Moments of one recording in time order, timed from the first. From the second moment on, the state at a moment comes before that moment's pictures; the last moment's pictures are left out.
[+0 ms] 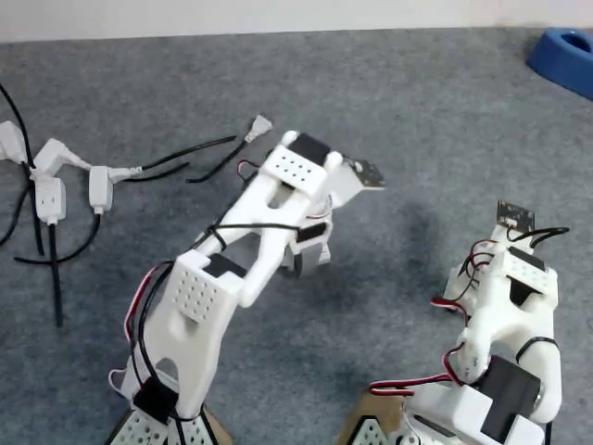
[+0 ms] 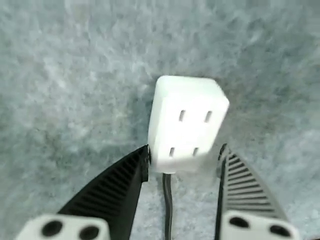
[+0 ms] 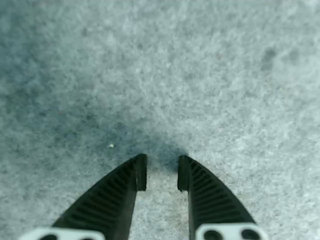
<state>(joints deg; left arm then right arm) 24.6 46.1 -36.6 99.1 -27.9 23.0 -4.9 47.5 51.9 7.9</state>
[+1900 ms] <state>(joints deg) 26.2 -1.5 22.8 81.2 -29.8 22.9 -4.8 47.5 51.9 8.0</state>
